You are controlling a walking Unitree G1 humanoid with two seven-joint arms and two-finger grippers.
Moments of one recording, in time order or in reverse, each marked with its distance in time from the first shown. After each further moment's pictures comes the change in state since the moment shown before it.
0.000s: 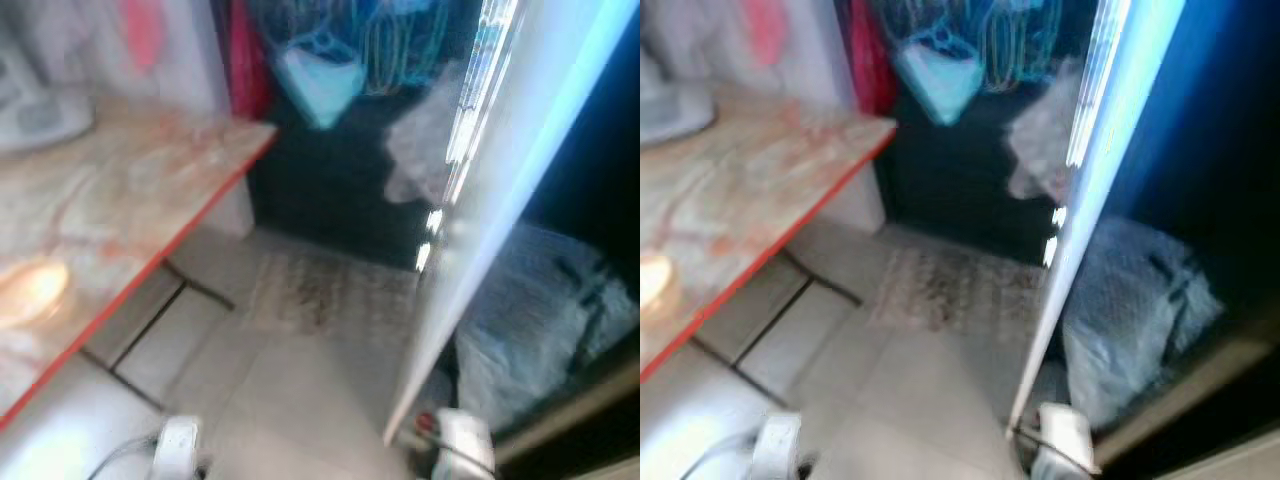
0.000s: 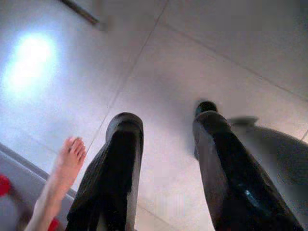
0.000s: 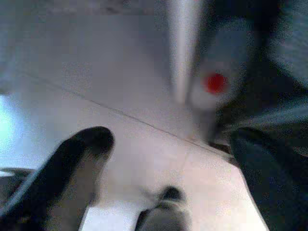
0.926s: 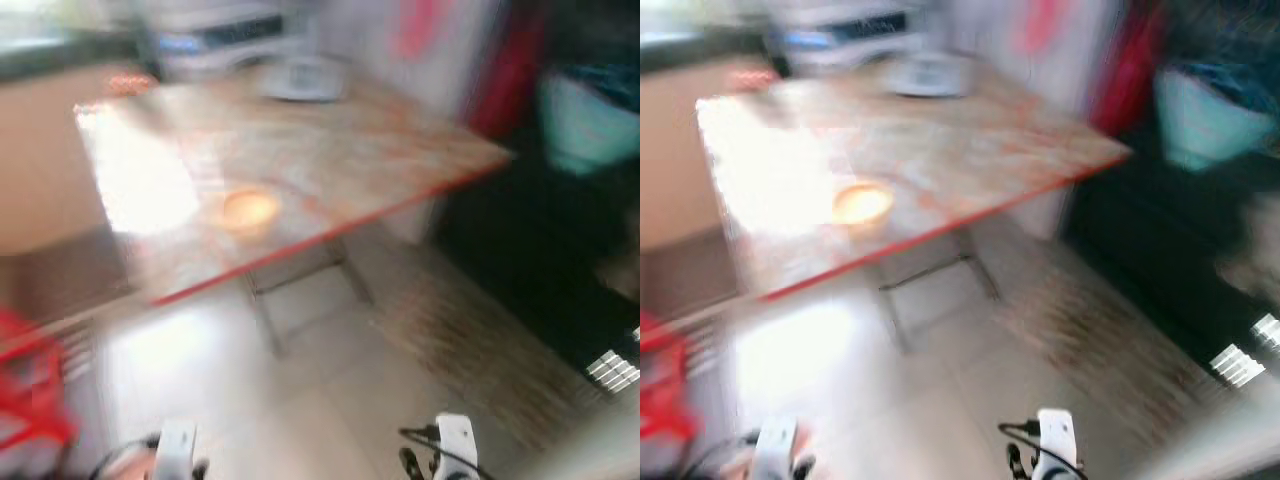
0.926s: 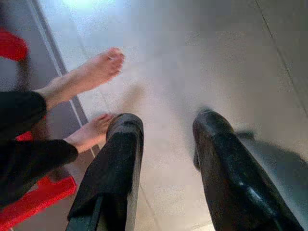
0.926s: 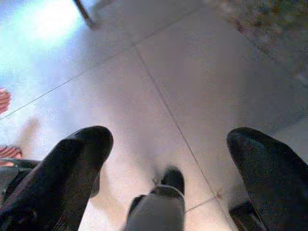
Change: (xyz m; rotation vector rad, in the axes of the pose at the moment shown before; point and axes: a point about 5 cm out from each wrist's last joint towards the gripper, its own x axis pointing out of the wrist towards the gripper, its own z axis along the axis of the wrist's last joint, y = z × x) left arm 0.001 -0.003 0.007 -0.002 -0.026 -0.001; right arm -0.002 -0.007 -0.003 -0.015 0.015 -0.003
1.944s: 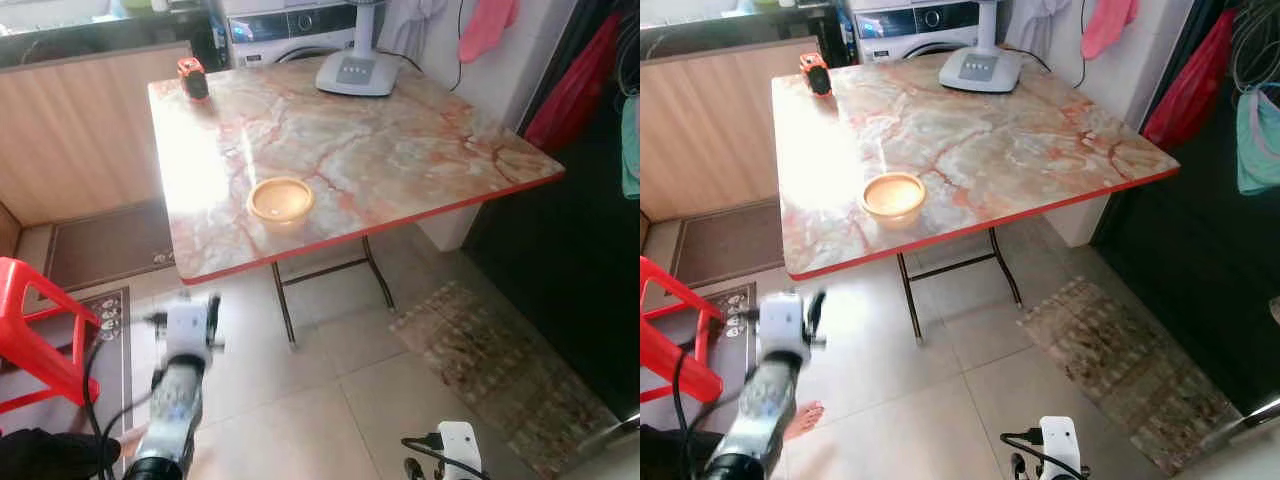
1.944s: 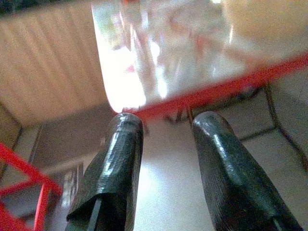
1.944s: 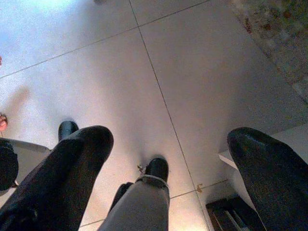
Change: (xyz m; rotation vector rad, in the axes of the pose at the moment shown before) left arm -0.045 -0.016 0.173 0.045 -0.964 0.063; right arm -0.001 -0.003 -0.005 -0.057 0.041 0.009
